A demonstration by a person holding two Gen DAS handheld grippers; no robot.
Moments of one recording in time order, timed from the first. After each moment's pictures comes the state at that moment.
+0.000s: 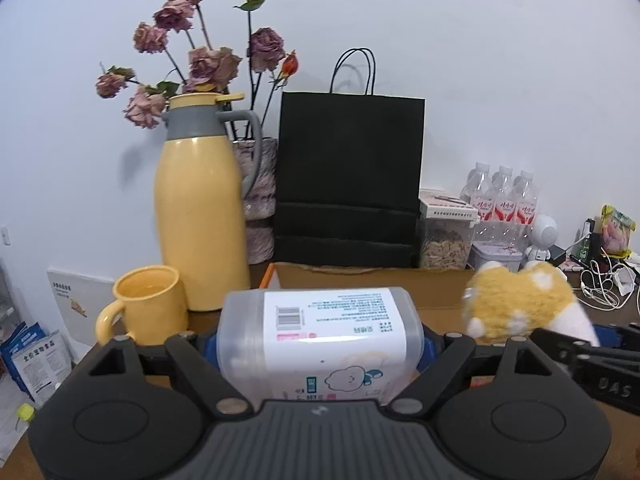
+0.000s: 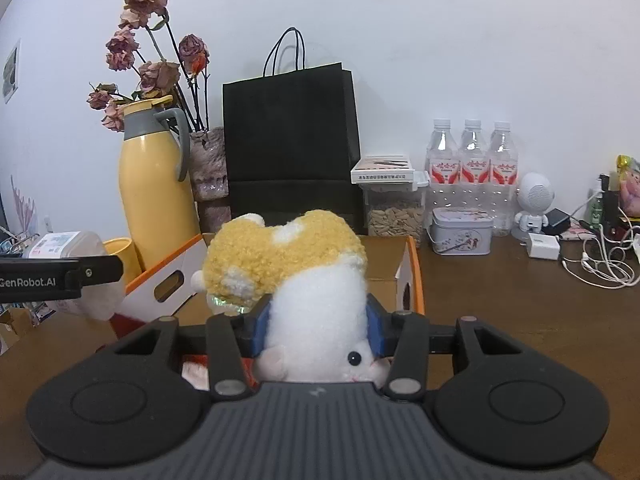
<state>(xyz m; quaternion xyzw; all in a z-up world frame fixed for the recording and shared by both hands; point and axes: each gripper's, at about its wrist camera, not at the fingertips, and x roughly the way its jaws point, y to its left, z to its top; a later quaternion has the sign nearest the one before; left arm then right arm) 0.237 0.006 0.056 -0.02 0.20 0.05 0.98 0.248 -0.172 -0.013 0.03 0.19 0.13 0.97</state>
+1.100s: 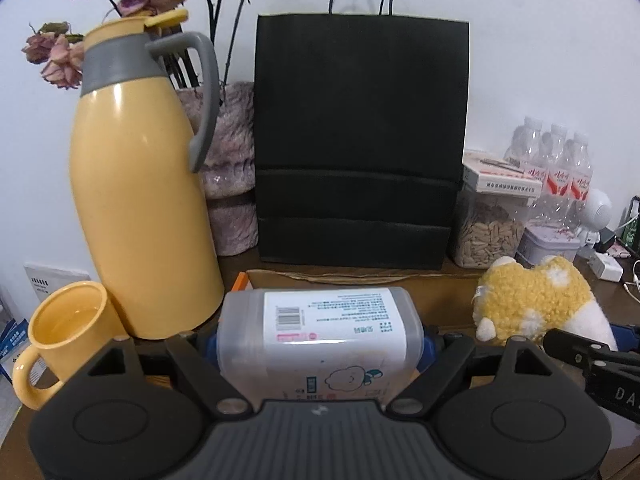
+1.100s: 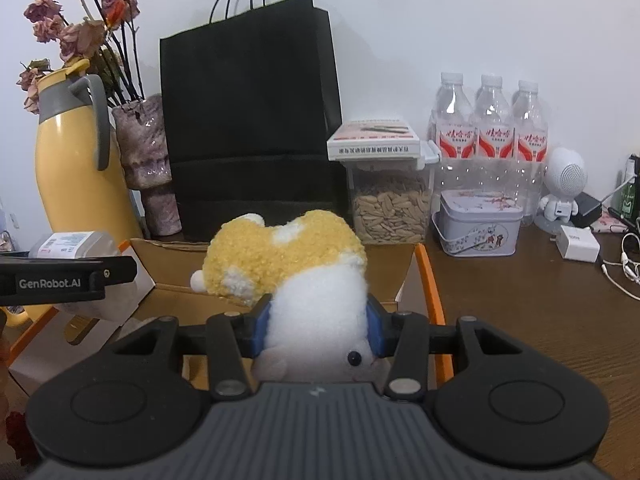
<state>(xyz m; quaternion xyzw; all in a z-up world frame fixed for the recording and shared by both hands) 0.401 0.015 0.016 -0.01 0.27 0.06 0.96 0.393 -0.156 -0.042 0.03 0.25 0.10 0.96</state>
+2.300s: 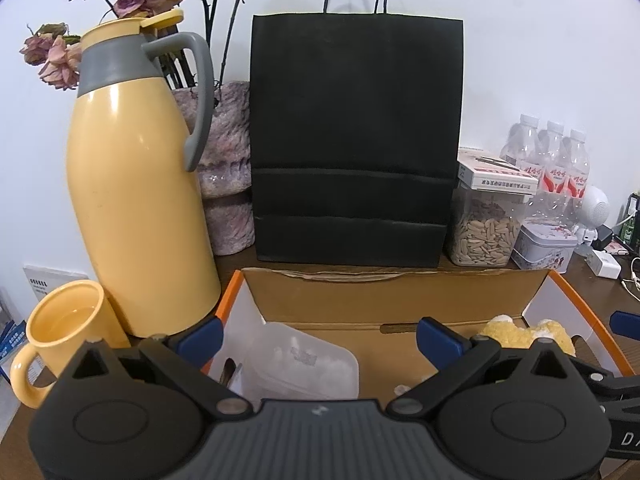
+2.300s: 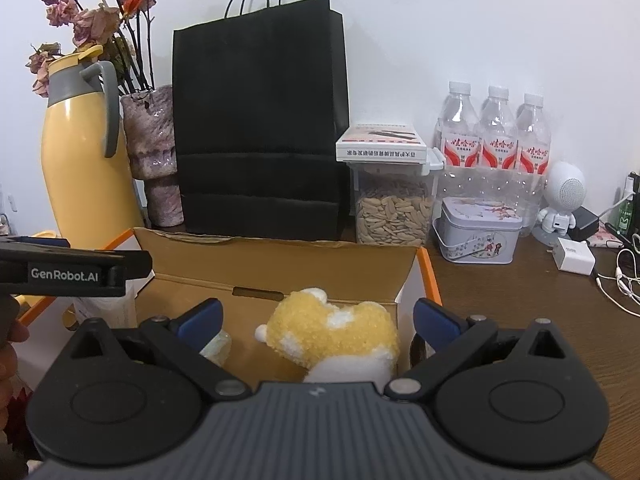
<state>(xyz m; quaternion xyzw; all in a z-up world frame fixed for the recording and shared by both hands) 0.398 0.013 0.017 -0.01 0.27 0.06 0.96 0.384 -0.149 -0.036 0.00 0.24 0.10 0.97</state>
